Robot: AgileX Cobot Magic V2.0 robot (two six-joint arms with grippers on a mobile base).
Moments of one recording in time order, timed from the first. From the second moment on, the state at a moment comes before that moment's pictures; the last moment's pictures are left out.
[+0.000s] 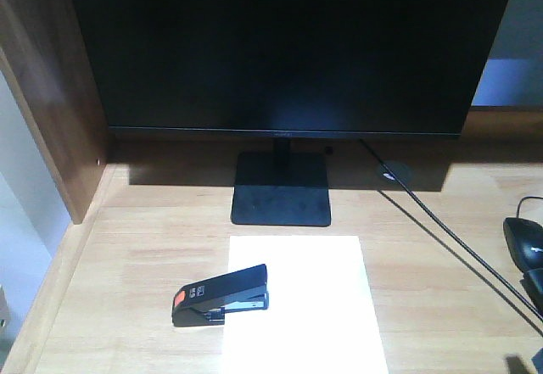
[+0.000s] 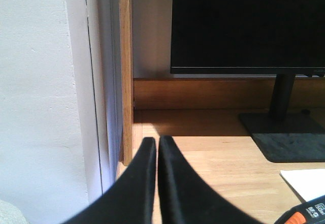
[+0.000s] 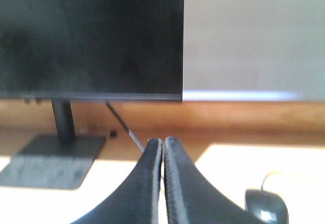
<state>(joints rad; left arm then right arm) -0.04 -0.01 0.02 -0.12 0.13 0.08 0.03 0.19 -0.06 0.04 0.00 -0.04</state>
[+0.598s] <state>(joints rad) -0.04 -0.01 0.02 -0.12 0.13 0.08 -0.08 -0.01 0.03 0.03 0.10 -0.07</state>
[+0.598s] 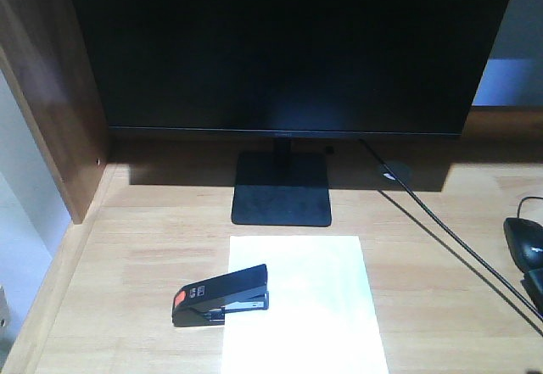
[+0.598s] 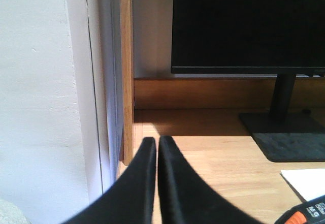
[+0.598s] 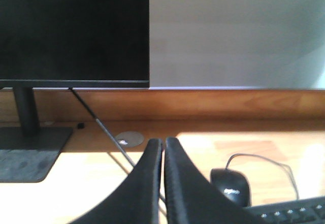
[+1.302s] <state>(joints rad) -0.04 -0.01 0.02 -0.12 0.13 0.08 0.01 -0.01 0.03 0.00 0.10 -0.07</state>
